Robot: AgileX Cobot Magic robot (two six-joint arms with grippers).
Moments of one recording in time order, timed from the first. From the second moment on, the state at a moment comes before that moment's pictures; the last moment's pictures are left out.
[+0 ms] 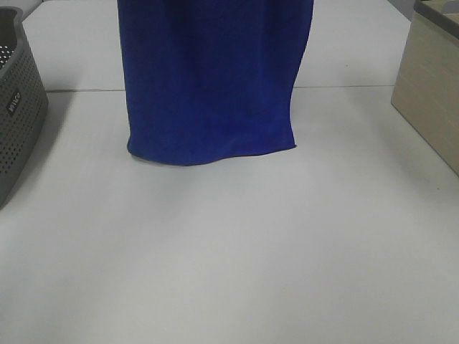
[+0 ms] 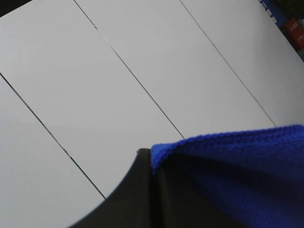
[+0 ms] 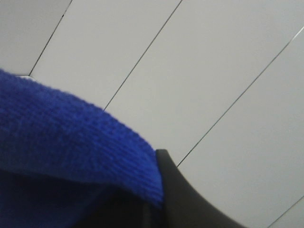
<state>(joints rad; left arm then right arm) -0.39 1.65 -1.72 0.81 -0.14 -0.18 0.43 1.64 -1.67 -0.46 0.06 -0.09</state>
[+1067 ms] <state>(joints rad) -0.25 2.35 -2.66 0.78 -0.24 -0.09 0.28 2.18 -2.32 -0.37 -0.23 0.08</state>
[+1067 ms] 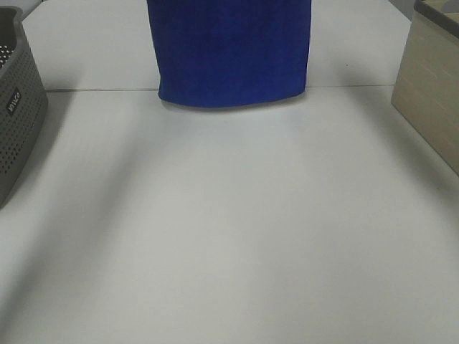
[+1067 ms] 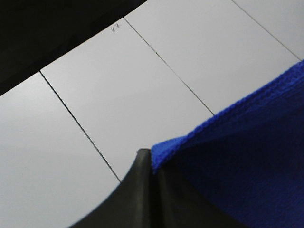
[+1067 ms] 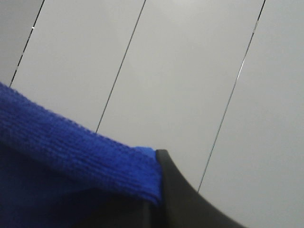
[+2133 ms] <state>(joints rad) -0.29 2.39 -2.67 0.77 -0.01 -0.17 0.28 2.19 -2.32 -0.27 0.11 0.18</state>
